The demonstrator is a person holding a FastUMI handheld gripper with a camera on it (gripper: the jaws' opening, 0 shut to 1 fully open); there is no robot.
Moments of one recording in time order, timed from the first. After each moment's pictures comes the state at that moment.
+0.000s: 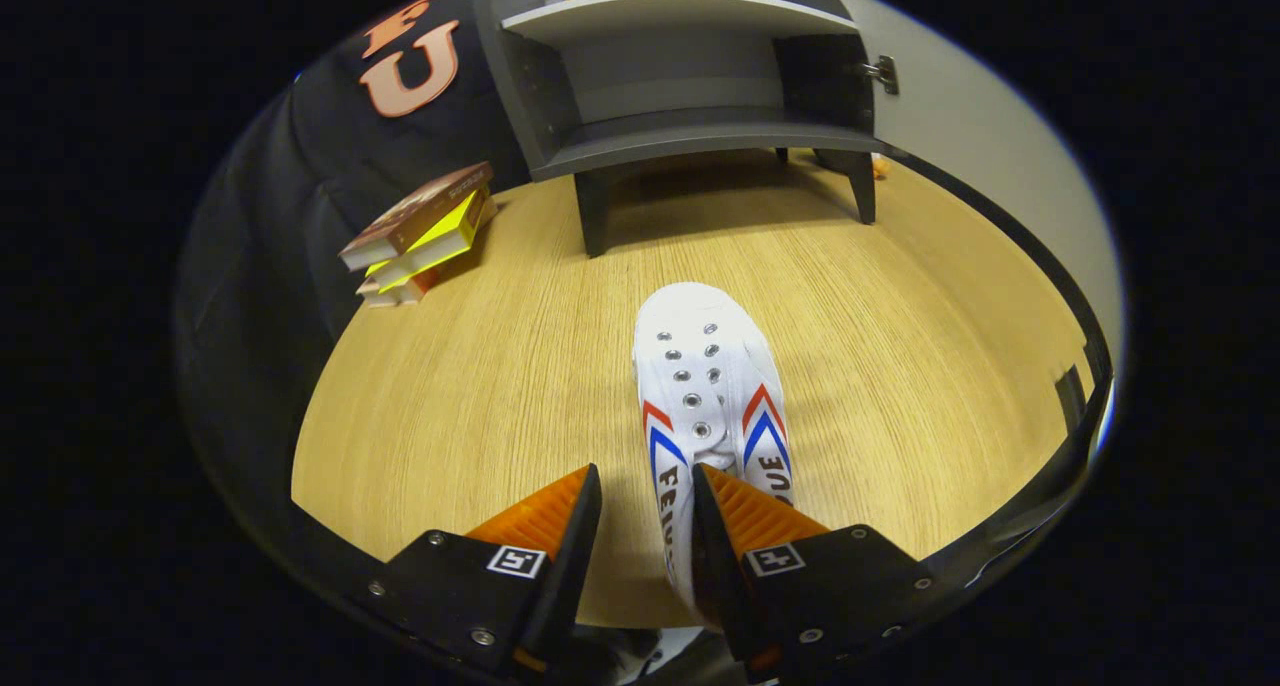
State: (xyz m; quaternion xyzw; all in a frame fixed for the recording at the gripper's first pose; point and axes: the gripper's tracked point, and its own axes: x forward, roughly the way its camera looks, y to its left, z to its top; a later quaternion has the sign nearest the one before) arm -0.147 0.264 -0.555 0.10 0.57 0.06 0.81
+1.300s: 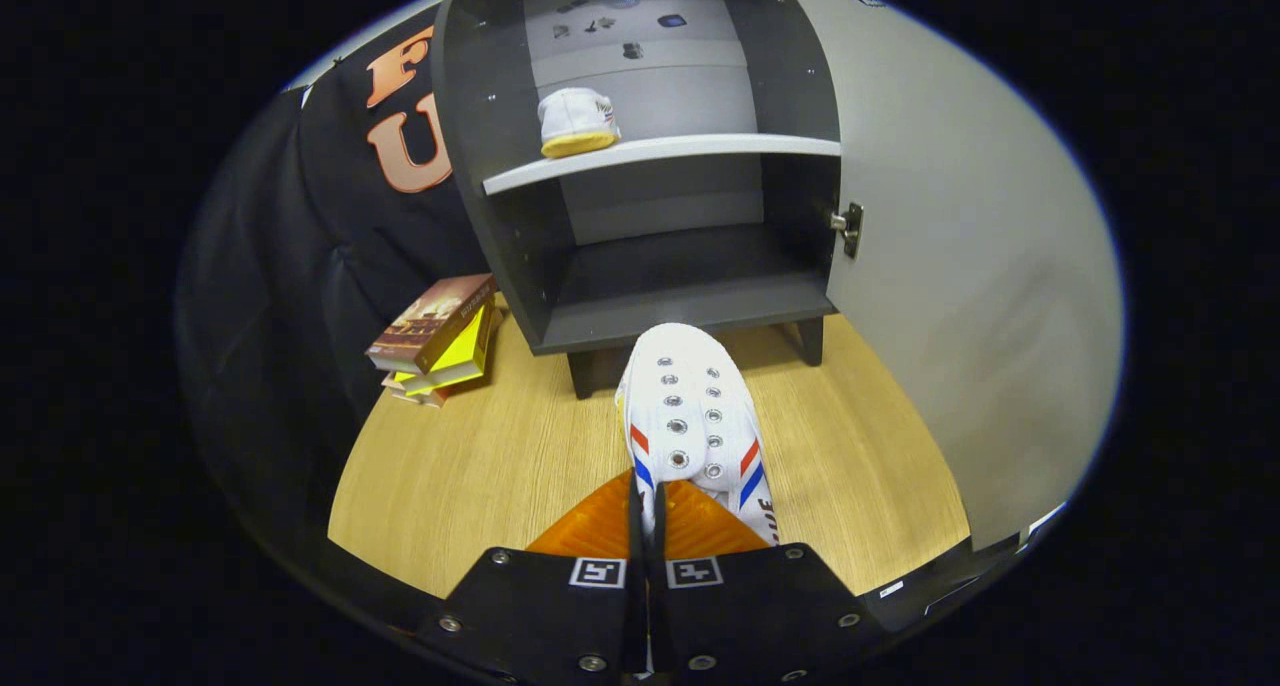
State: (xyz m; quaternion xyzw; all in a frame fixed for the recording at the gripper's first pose) arm -0.031 0.190 -0.404 0.09 0.48 0.08 0.87
